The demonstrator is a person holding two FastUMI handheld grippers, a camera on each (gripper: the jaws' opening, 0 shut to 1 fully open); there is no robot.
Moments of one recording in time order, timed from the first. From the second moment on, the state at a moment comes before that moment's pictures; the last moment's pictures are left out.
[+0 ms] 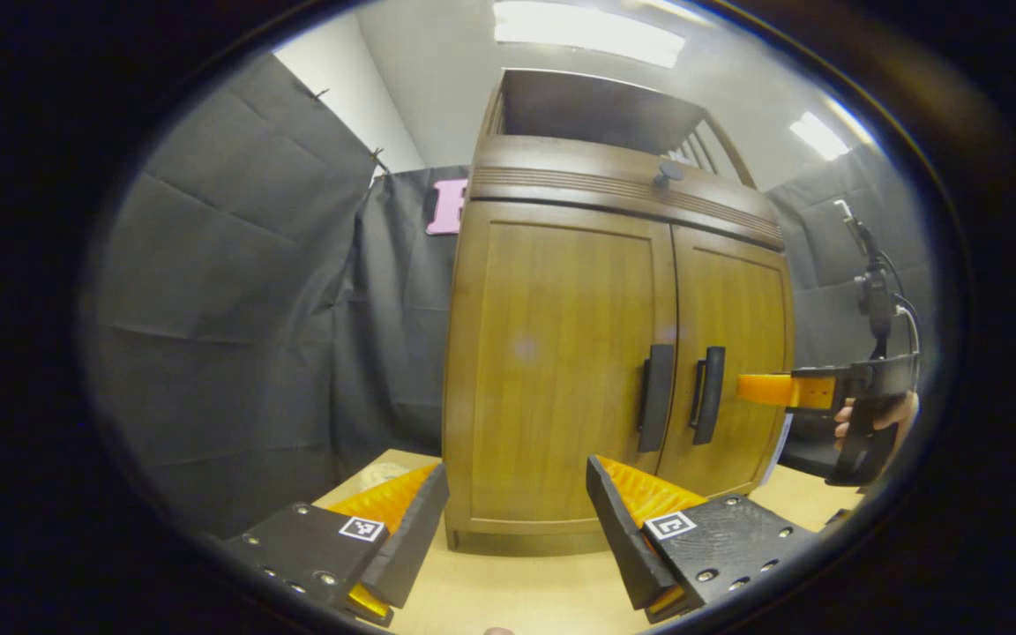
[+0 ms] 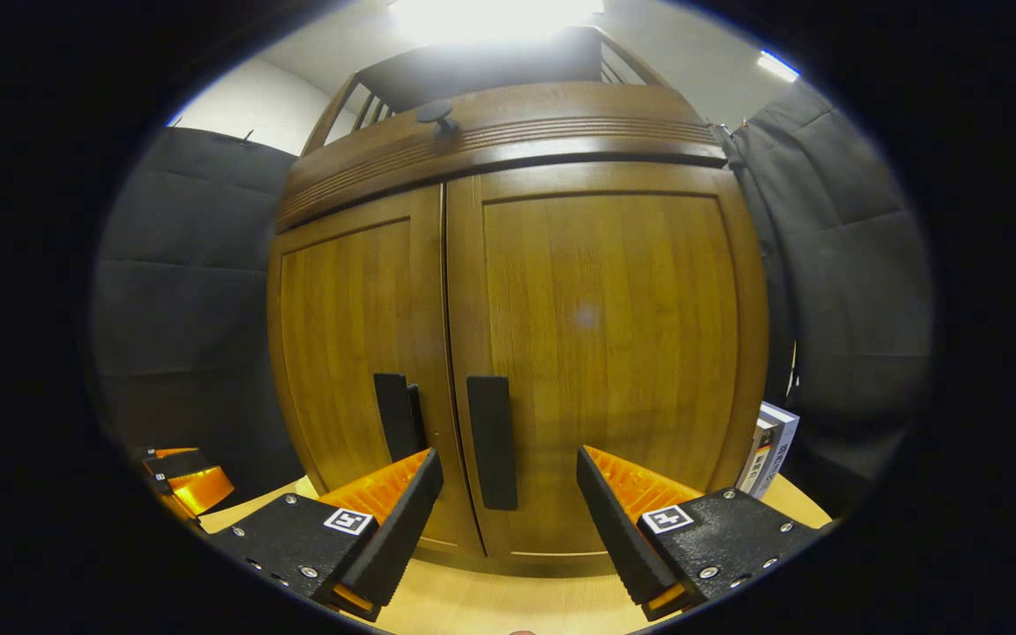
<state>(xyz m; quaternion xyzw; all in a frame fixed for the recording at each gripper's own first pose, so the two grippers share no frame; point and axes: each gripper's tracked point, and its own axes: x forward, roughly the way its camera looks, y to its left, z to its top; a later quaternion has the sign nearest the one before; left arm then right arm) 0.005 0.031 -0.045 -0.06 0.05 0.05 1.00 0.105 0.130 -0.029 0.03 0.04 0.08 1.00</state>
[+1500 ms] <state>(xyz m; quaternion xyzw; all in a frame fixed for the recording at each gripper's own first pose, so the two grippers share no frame) 0.006 0.032 -0.048 -0.08 0.08 0.07 0.99 0.154 0.155 -0.060 0.02 0.05 0.11 0.99</state>
